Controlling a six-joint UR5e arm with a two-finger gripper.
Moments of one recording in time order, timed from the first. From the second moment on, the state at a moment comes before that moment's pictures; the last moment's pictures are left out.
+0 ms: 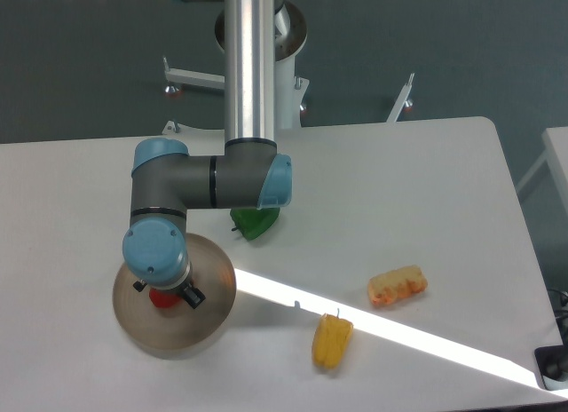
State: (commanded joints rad) arm 1.86 -2.32 -1.10 -1.50 1.49 0.80
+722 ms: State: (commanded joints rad) arm 1.86 -2.32 -1.10 -1.50 1.49 0.80
